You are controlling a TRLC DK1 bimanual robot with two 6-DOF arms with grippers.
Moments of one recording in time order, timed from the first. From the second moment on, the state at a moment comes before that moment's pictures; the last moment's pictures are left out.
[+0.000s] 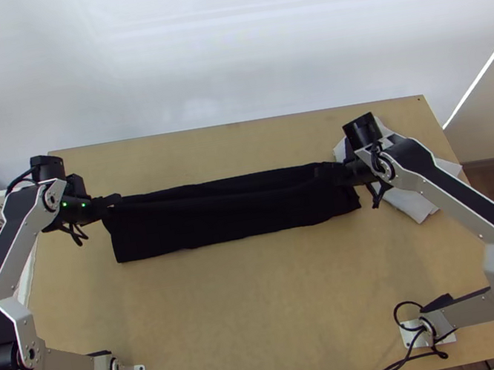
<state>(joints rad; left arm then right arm) 0.10 1.58 1.30 -0.84 0.13 -0.12 0.37 1.53 1.25 -0.75 0.00 0.46</state>
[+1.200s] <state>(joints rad) 0.05 1.62 1.29 -0.77 0.11 -0.26 0.33 1.59 1.16 -0.42 0.00 0.53</state>
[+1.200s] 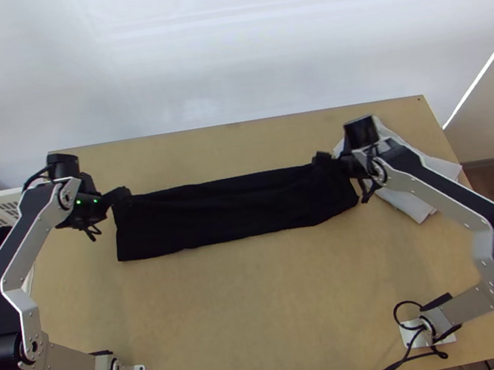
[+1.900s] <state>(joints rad) 0.27 1.50 1.11 -0.63 0.50 -0.21 0.42 1.61 1.38 -0.55 -0.35 0.70</state>
